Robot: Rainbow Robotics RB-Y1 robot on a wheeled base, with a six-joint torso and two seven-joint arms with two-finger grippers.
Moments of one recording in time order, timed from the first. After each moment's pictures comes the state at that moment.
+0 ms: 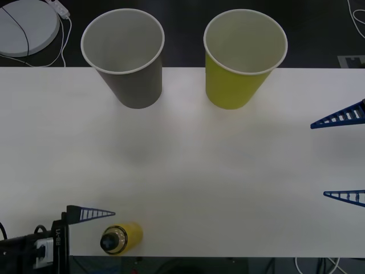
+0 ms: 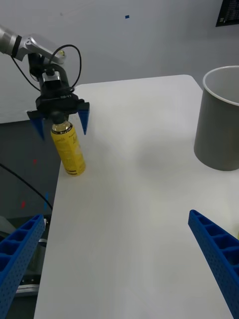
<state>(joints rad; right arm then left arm) 0.27 -1.25 -0.37 -2.02 0.79 -1.27 -0.04 0.37 0.61 0.02 -1.59 -1.13 -1.34 -0.59</state>
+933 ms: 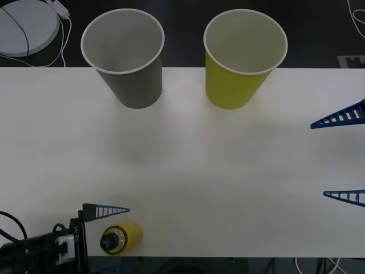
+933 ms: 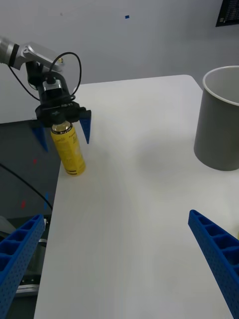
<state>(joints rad) 0.27 -1.25 -0.37 -2.02 0.79 -1.27 -0.04 0.37 0.50 0.01 -1.62 -1.19 -1.31 -0.57</state>
